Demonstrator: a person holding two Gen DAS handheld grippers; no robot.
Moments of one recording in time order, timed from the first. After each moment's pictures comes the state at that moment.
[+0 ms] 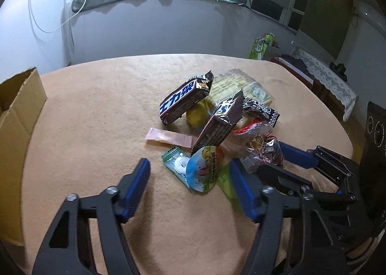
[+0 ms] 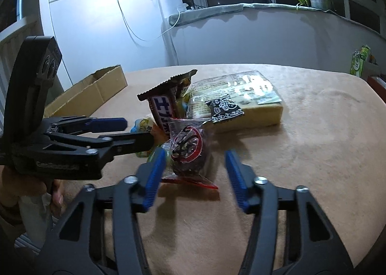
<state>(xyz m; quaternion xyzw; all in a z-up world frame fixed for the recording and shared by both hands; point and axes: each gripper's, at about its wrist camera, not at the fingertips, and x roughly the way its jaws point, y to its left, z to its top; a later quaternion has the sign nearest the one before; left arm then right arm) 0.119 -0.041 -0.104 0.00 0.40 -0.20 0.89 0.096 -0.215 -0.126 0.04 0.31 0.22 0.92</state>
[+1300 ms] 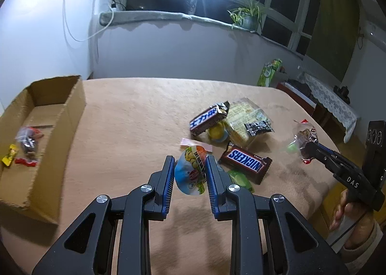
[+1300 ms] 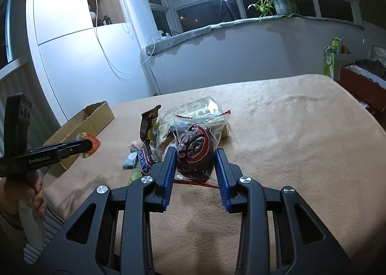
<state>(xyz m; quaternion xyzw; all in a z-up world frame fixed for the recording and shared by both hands) 0.083 0.007 -0.066 -0.04 0.34 -0.16 0.92 0.062 -0.282 -0.093 0.11 0.26 0.16 0.95</state>
